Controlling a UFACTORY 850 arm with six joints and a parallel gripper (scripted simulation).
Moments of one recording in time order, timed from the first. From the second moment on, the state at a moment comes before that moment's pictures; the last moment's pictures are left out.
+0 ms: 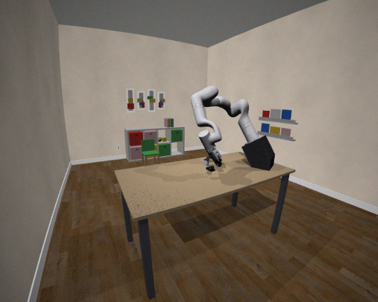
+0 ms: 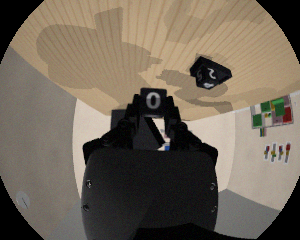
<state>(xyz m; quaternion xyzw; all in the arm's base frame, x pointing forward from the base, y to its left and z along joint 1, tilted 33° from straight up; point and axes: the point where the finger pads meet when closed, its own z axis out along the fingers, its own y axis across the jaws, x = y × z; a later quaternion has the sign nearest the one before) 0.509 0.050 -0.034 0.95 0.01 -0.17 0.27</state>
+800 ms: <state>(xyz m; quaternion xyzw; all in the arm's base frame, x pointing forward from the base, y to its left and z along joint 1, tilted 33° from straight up) 0.511 0.048 -0.036 0.94 0.01 -0.18 0.27</state>
